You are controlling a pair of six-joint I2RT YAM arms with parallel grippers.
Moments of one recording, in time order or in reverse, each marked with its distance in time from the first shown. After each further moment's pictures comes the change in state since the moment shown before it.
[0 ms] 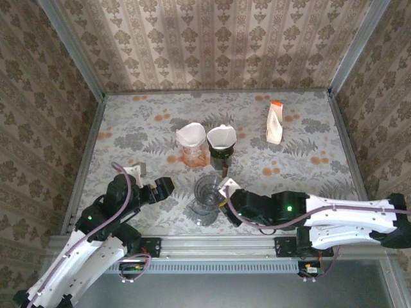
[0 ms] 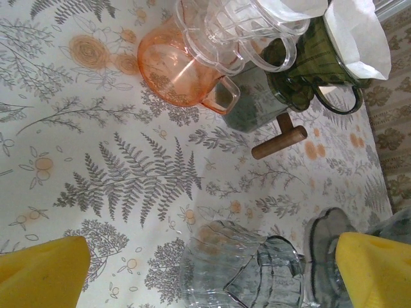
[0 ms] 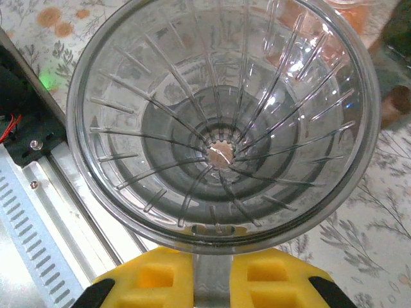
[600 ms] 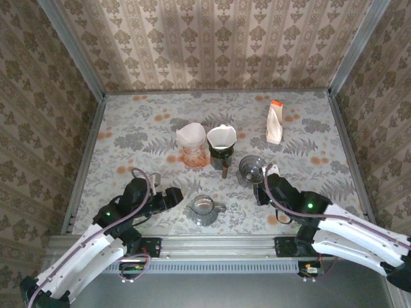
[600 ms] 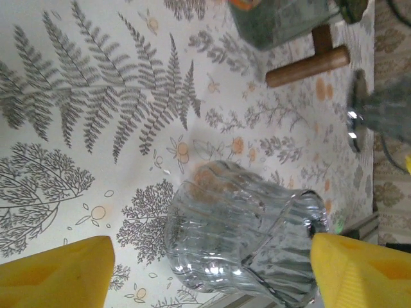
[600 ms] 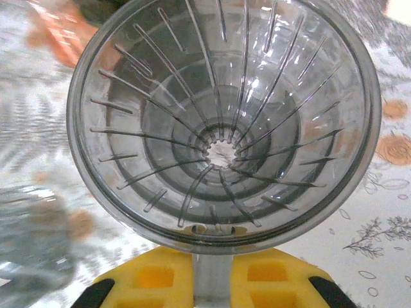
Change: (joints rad) left arm -0.034 0.047 -0.210 0.161 0.191 -0.154; right arm -0.439 -0.369 -0.359 0.072 0.013 0.114
